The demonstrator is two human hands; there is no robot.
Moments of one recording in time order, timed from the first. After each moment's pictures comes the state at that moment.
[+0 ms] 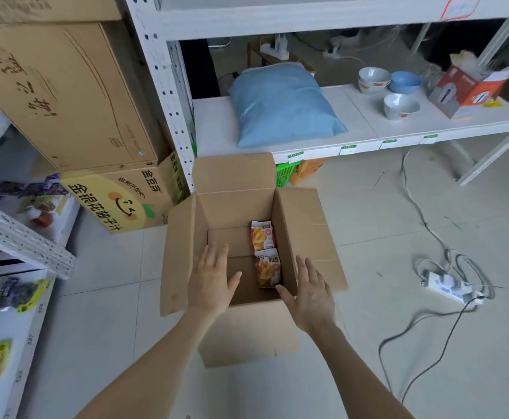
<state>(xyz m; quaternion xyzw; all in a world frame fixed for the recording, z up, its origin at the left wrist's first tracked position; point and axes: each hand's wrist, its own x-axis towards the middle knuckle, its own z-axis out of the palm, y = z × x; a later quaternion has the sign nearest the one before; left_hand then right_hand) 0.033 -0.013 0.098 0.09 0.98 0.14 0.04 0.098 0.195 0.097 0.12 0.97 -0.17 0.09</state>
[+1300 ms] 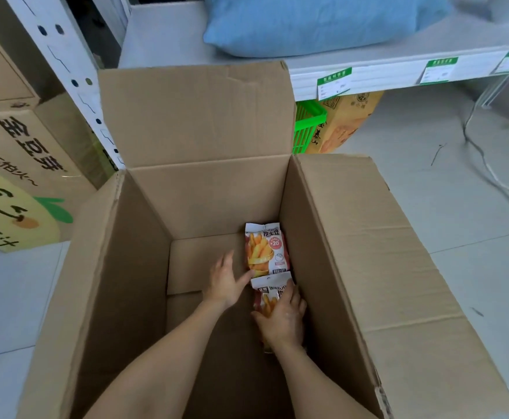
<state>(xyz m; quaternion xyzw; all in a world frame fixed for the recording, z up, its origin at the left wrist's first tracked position) -0.213 0.066 -0.308 -0.01 0.93 0.32 0.20 -0.121 0.176 -0.291 0.32 0.87 -0.34 0.14</state>
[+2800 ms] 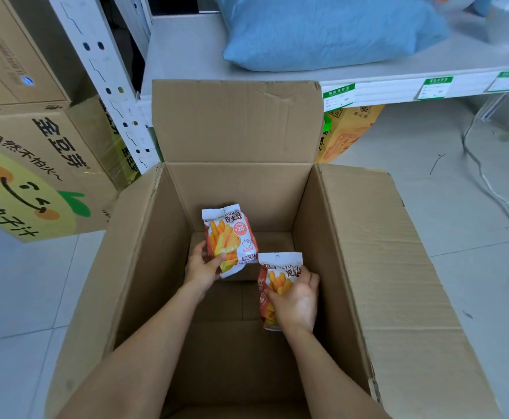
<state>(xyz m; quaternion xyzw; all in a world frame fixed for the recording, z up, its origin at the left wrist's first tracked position) -0.220 0.023 -0.275 -0.21 0.74 0.62 0.15 -0.120 0.185 -0.246 0.33 0.86 -0.39 -0.02</state>
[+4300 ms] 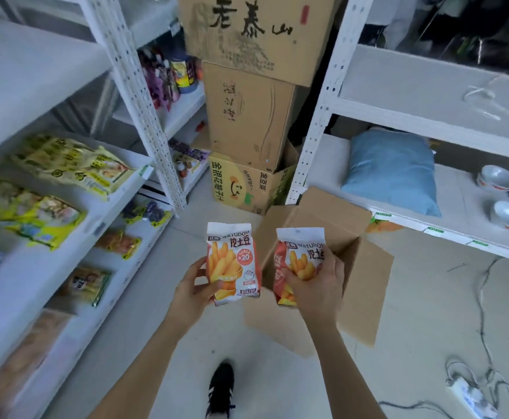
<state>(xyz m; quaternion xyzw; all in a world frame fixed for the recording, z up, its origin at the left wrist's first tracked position) 0.210 -0.165 0.310 -0.28 0.65 0.71 0.00 0.125 0.055 0.352 0.06 0.89 -0.45 -0.03</state>
